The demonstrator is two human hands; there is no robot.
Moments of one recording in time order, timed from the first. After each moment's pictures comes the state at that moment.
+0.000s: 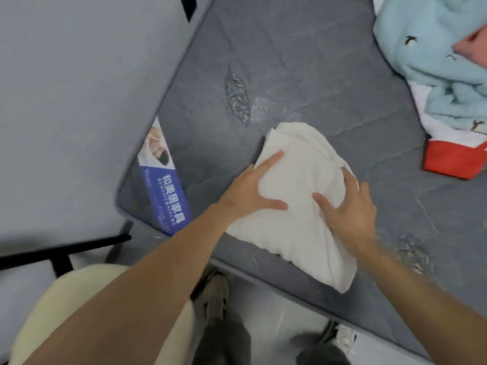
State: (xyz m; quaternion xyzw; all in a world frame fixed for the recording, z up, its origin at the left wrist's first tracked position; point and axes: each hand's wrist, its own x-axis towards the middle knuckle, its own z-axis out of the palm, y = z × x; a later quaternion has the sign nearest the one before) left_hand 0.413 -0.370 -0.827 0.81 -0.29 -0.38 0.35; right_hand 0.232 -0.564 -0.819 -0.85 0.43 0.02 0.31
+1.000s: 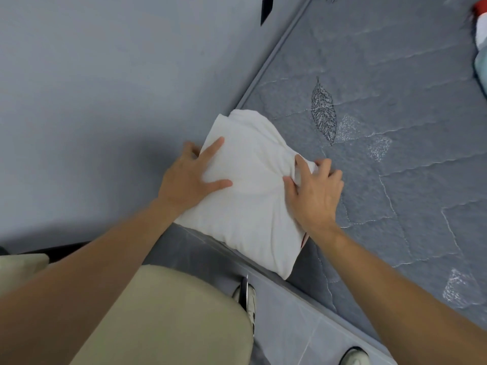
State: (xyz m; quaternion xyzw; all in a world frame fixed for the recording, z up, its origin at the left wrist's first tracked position) left_hand 0.572 -0.113 -0.817 0.95 -0.25 -0.12 0.18; right_hand 0.431 -0.371 -0.830 -0.95 0.27 -0.04 0.12
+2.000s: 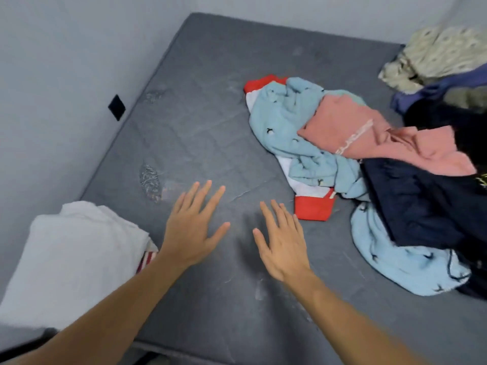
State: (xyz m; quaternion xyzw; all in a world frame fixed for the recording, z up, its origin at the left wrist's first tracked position) left_hand 0.369 -0.499 -0.686 0.87 -0.48 -0.04 0.11; right_hand 0.190 -0.663 -0.708 -0.93 0.29 0.01 0.22
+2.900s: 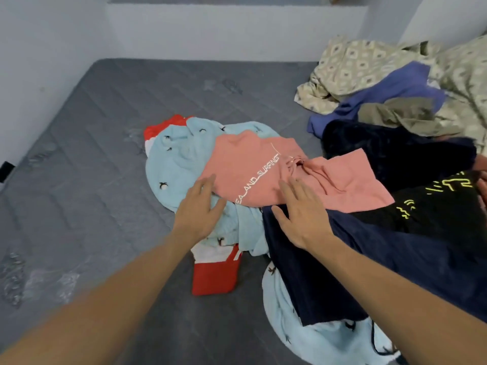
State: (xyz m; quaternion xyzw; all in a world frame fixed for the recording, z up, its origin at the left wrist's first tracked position) left_hand 0.329 -0.905 -0.717 0.87 -0.41 -0.16 0.22; right_hand 0.114 -1.070 -0.706 -0.93 0.33 -0.02 0.15
